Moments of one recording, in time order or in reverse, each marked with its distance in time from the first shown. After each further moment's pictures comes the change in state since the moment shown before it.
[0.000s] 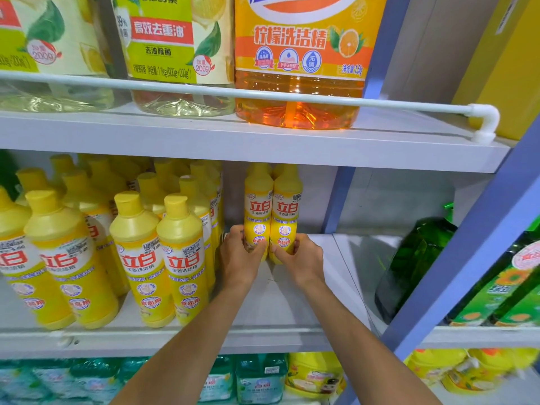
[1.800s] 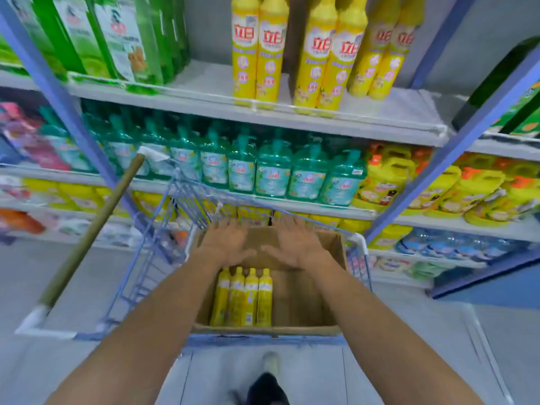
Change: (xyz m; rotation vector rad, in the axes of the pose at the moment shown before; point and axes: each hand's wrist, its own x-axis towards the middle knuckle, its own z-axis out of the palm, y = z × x) left_hand -0.327 -0.213 -0.368 1.139 -0.760 0.146; right_hand -0.473 -0.017 0.135 -0.848 -0.722 -0.362
